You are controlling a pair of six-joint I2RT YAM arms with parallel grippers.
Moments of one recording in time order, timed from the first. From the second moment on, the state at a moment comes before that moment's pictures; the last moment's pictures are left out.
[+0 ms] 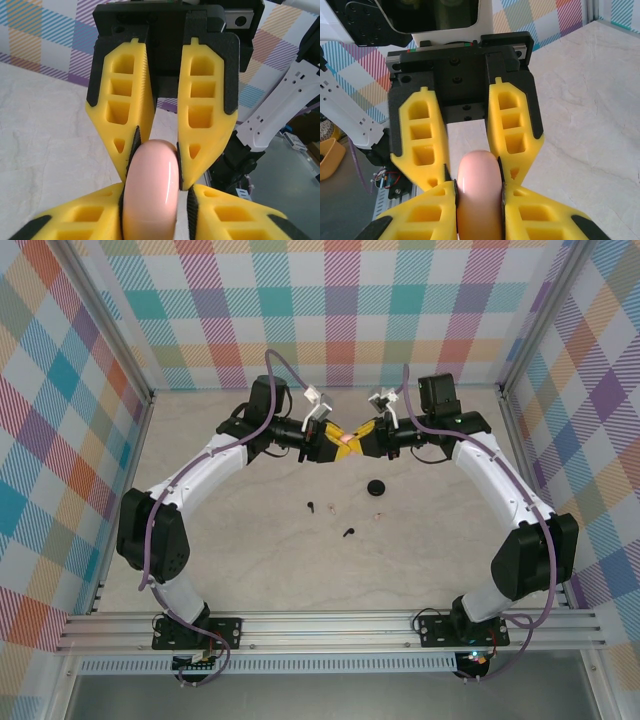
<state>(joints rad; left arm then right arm) -0.48 1.73 1.50 -0.28 1.17 0.13 0.31 1.55 1.45 -0.65 -1.10 -0.30</state>
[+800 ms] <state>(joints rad) -0.48 1.74 1.50 -0.27 1.14 0.13 0.30 1.55 1.45 -0.65 -1.10 -0.29</state>
